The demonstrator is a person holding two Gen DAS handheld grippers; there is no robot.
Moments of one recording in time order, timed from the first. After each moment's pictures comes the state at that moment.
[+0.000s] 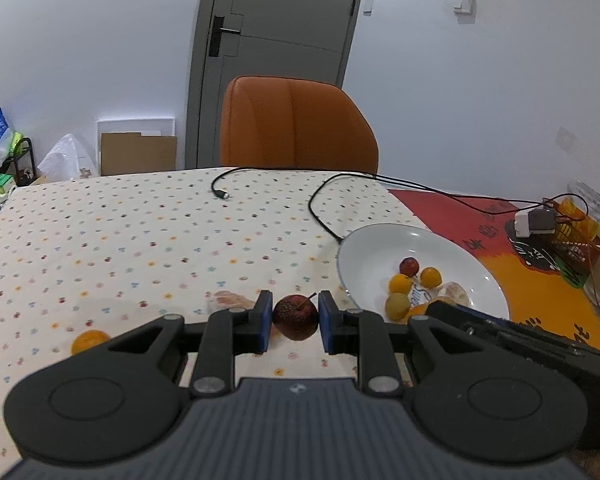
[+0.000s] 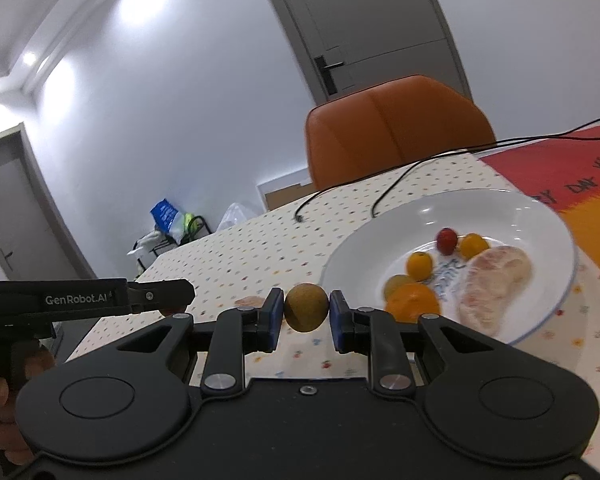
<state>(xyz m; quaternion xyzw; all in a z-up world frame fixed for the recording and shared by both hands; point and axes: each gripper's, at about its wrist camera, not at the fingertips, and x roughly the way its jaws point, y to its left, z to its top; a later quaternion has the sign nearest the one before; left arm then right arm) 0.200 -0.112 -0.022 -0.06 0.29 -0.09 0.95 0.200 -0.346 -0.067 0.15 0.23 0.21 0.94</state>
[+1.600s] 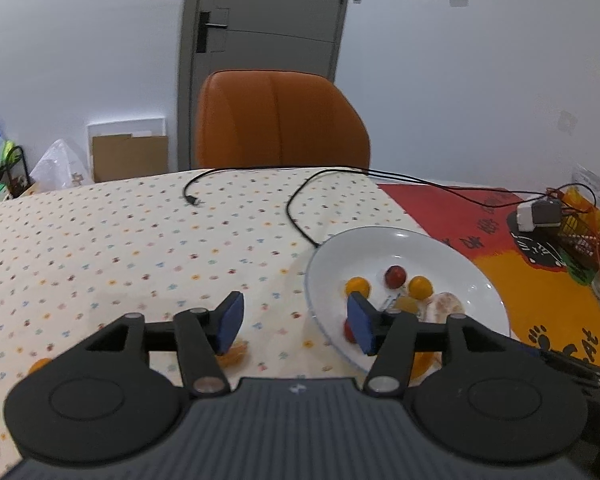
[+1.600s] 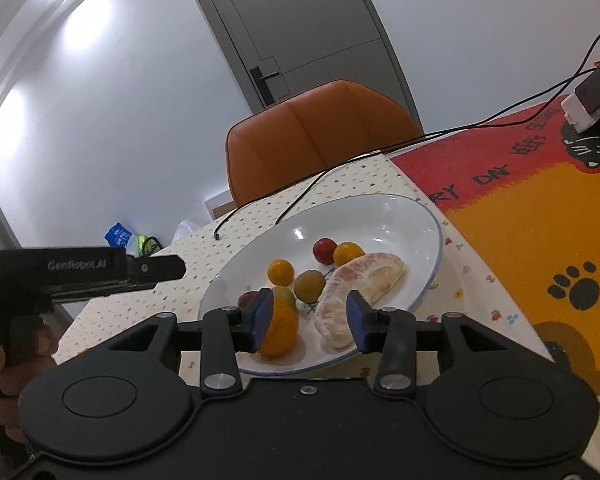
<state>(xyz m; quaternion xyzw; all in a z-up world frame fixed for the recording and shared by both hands) 0.229 -0.147 -0.022 -0.04 0.31 -0.09 0.95 0.206 -0.410 -0.079 0.18 0.24 0.14 0.94</state>
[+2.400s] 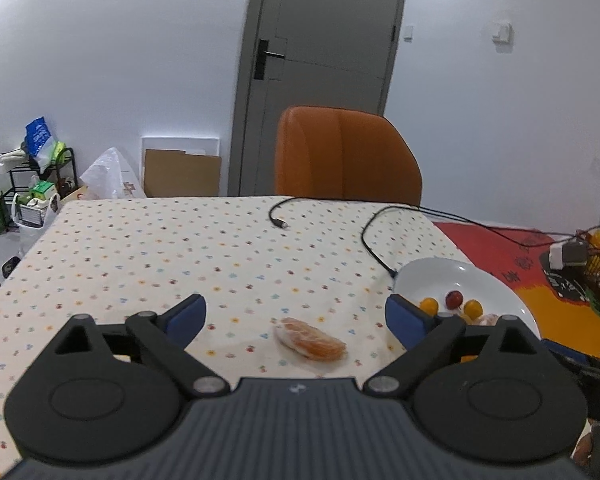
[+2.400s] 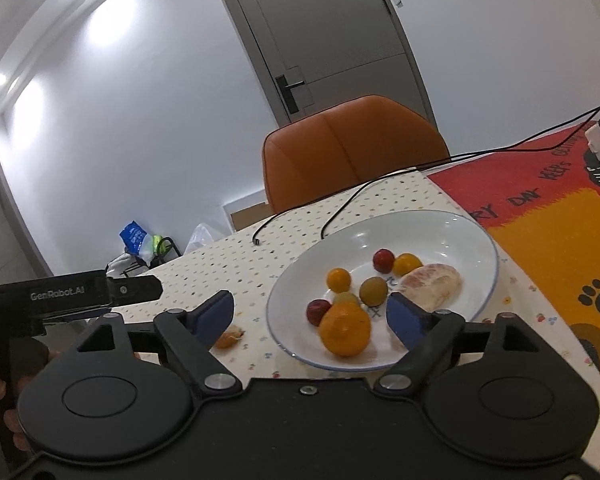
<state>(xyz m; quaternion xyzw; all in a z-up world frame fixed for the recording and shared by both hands) 0.186 -0.072 -0.001 -0.07 0.26 -0.02 0.96 0.185 -0.368 -0.054 0.16 0.22 0.16 0.95</state>
